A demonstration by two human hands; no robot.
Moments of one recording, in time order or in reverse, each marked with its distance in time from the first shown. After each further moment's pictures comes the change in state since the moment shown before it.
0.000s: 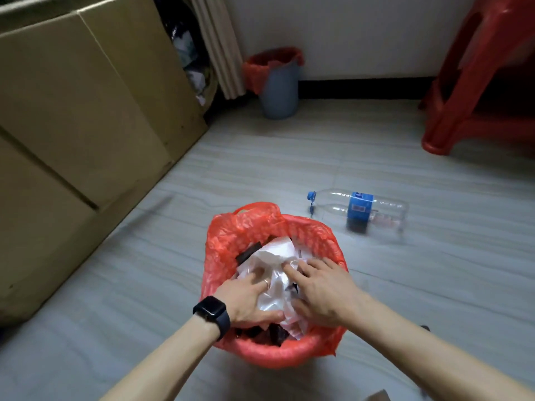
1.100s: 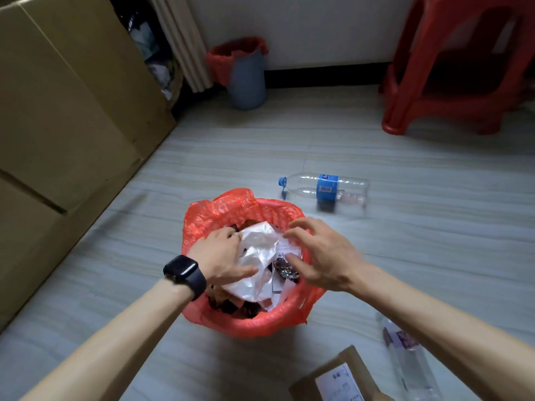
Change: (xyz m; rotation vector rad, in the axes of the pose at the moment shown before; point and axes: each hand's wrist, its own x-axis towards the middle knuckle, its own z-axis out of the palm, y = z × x) left_hand -0.015 0.022 -0.066 0.085 0.125 -0.028; right_hand -0.056 0.030 -0.020 0.360 0.506 0.017
